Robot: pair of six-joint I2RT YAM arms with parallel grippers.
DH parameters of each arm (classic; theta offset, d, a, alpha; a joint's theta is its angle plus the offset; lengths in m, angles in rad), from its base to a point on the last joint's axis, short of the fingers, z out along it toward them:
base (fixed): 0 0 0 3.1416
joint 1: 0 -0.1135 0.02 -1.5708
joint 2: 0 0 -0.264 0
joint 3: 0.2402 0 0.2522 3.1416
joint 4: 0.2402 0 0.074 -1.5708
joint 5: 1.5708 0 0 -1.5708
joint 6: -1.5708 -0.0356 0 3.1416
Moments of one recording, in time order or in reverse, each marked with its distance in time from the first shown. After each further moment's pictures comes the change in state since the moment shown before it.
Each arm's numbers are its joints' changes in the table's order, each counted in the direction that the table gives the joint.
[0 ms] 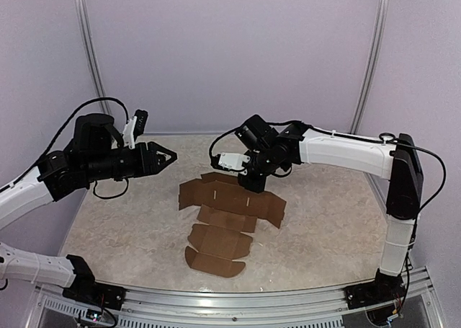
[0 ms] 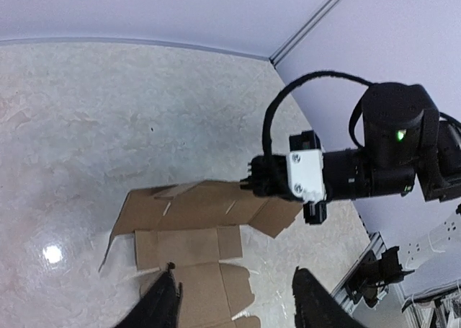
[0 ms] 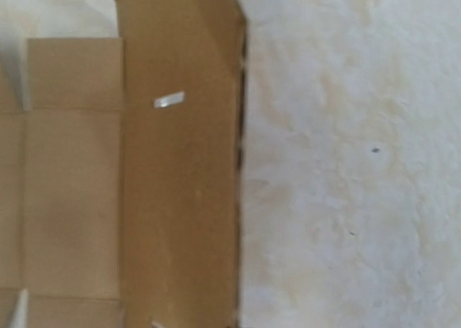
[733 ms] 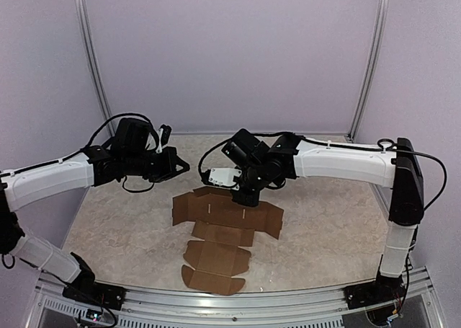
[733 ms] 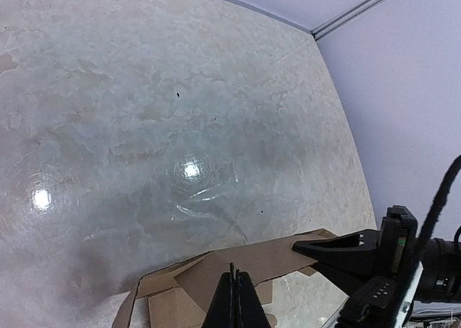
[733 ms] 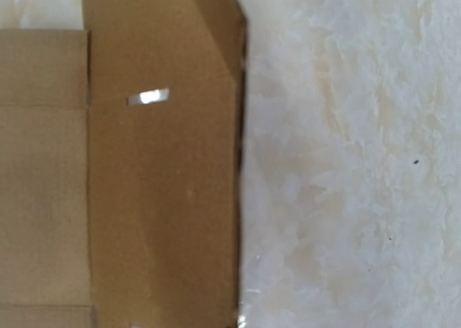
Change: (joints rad) left arm -0.110 -0.320 0.022 -0.156 0.127 0.090; right arm -0.129 -0.003 -0.026 0.025 0.101 -0.036
